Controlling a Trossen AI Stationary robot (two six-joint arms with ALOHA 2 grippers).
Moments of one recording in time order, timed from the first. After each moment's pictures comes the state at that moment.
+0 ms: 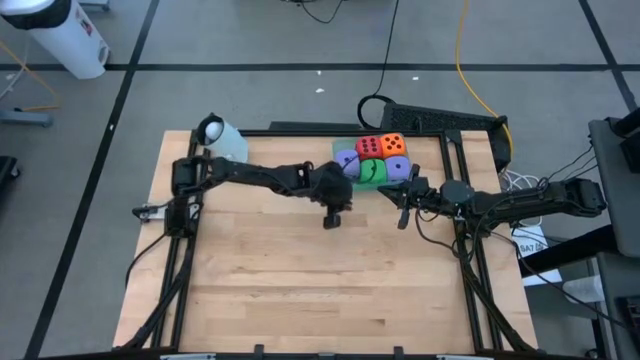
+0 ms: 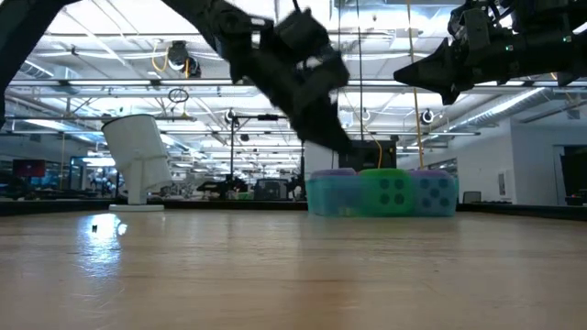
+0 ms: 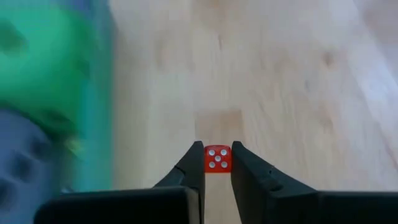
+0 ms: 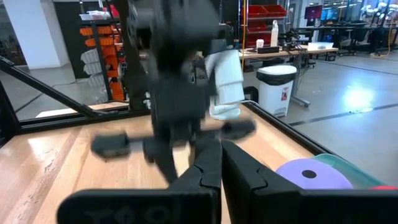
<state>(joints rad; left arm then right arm) 0.17 2.01 1.38 -0.14 0.22 0.13 -0.05 0.81 0.23 0.57 0.23 0.07</state>
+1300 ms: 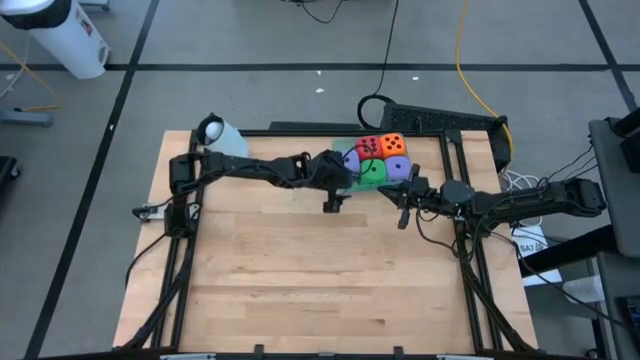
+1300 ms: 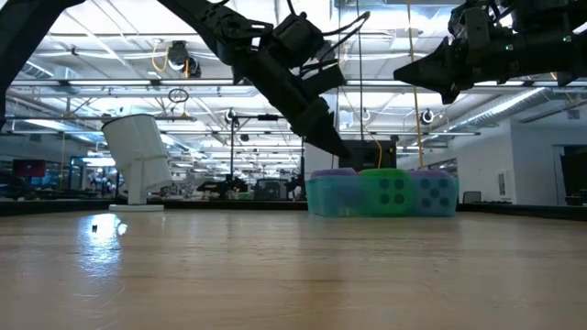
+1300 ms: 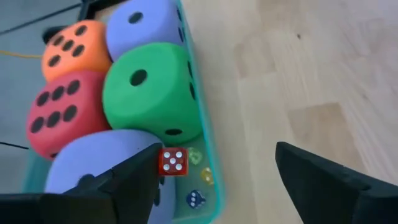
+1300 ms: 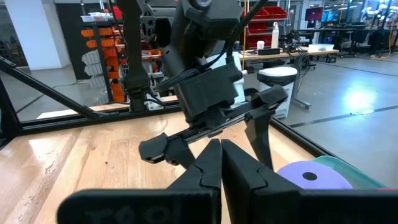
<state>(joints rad) 0.22 1.98 1.40 -0.12 0.02 0.41 -0.05 0.81 0.23 0.58 0.23 0.06</state>
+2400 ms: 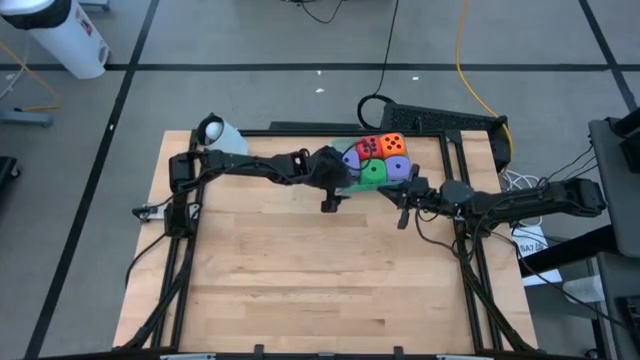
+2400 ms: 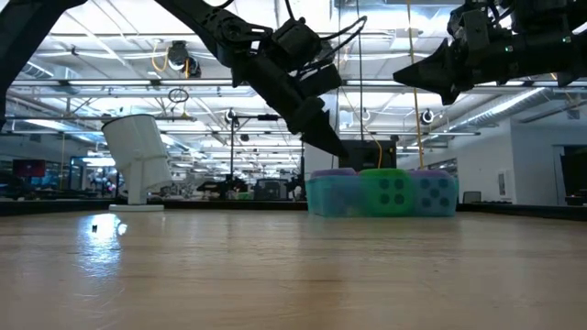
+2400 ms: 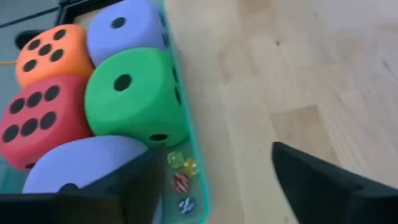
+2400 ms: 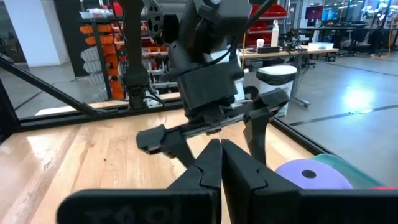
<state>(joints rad) 0.25 1.98 1.40 -0.12 0.13 0.41 -0.05 0.81 0.23 0.58 0.23 0.06</state>
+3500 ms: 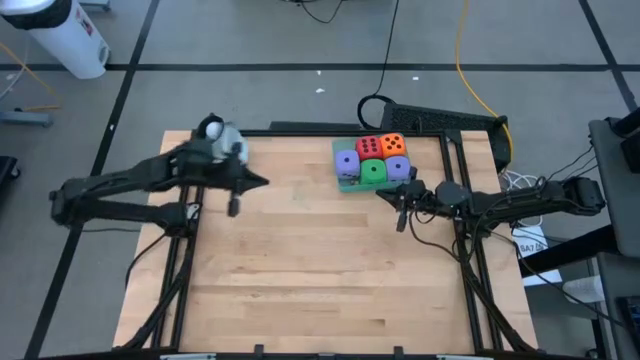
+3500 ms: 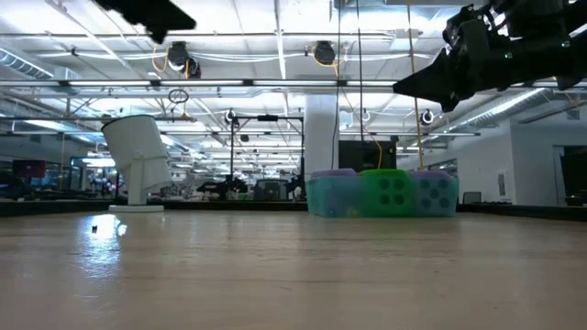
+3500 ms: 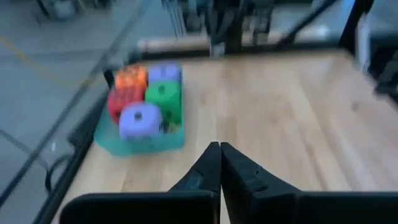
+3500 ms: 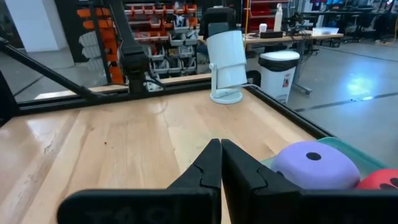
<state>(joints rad) 0.24 0.87 0.88 -0.43 0.16 0.18 -0.04 0.84 0.23 0.54 0.23 0.07</state>
